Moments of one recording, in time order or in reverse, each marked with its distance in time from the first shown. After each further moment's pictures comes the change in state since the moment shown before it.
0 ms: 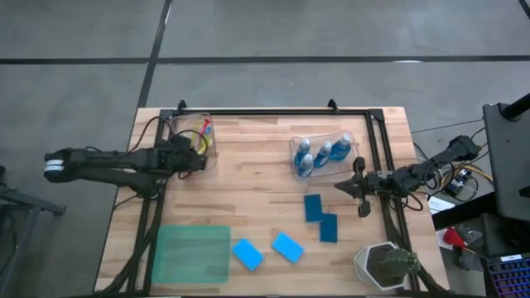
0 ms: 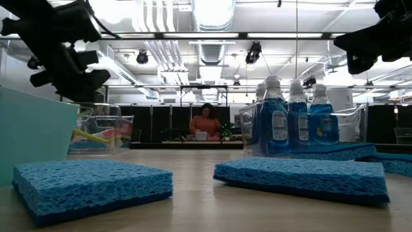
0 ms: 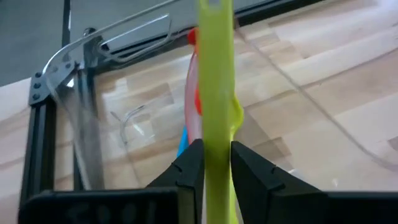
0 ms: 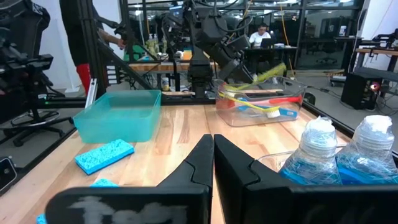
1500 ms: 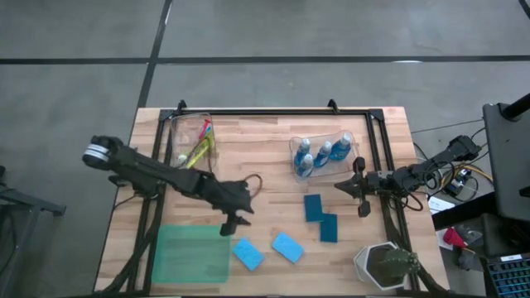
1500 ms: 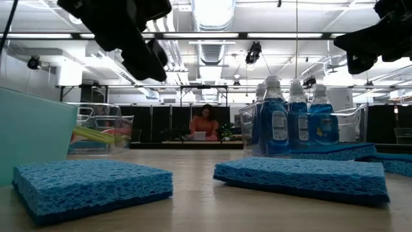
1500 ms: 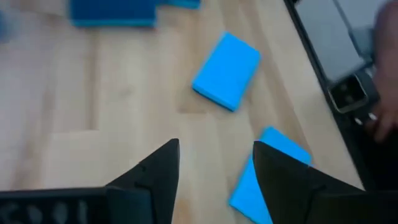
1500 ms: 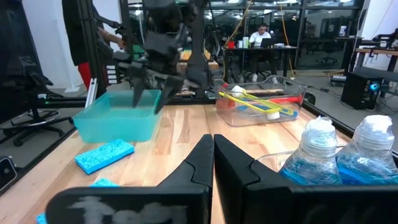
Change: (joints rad) left arm -0.379 0.616 0.386 0.598 0.936 0.657; right arm 0.000 0.001 0.000 0.000 0.000 -0.001
